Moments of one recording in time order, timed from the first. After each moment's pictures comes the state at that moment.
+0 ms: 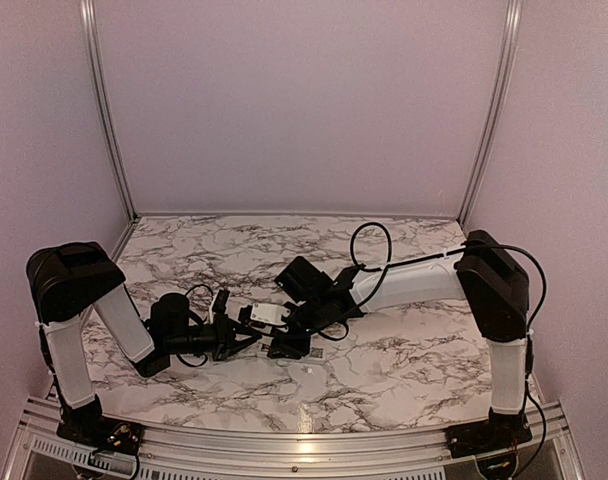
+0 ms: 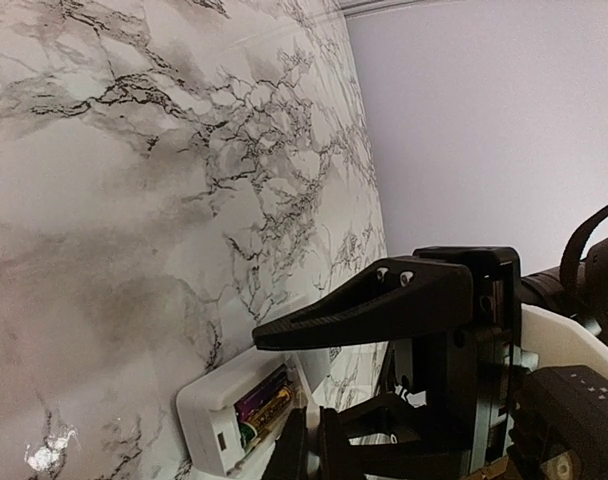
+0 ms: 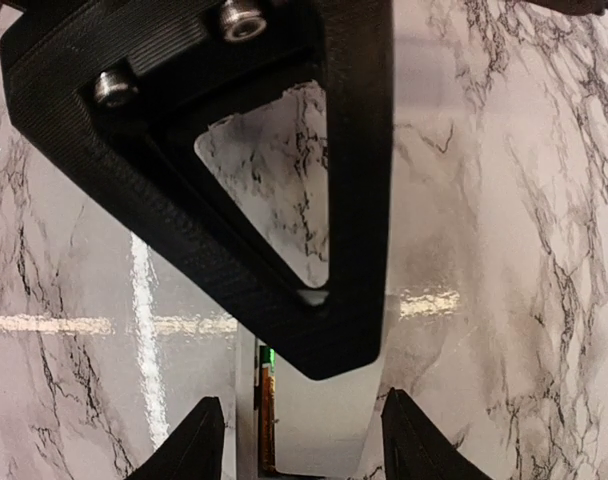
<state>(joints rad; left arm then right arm) -0.71 1.91 0.37 1.27 0.53 -1.19 1.01 2.07 1.40 -0.33 -0.26 -0.41</state>
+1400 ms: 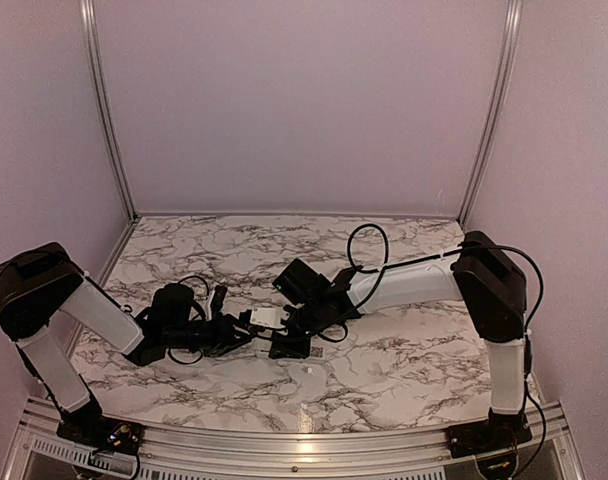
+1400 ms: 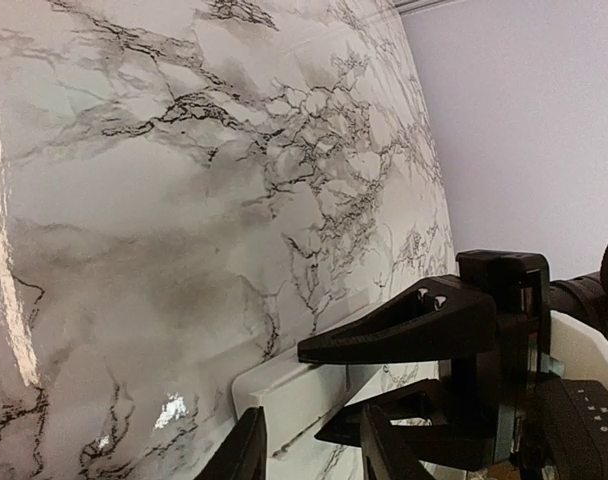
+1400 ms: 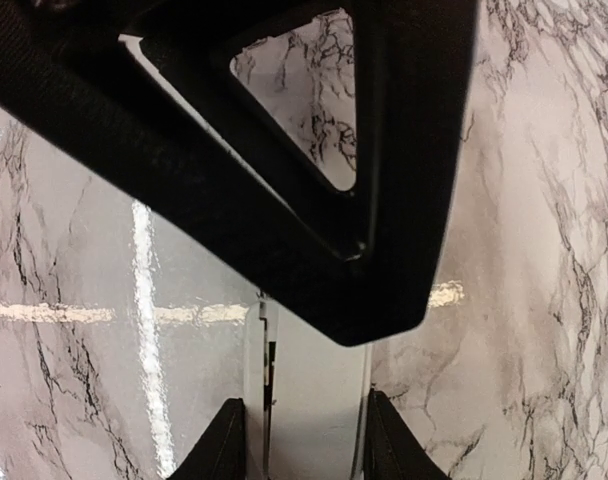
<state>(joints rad) -0.71 1.71 0.41 0.84 0.44 -1.01 1.02 2.08 1.41 -0.36 -0.26 -0.42</state>
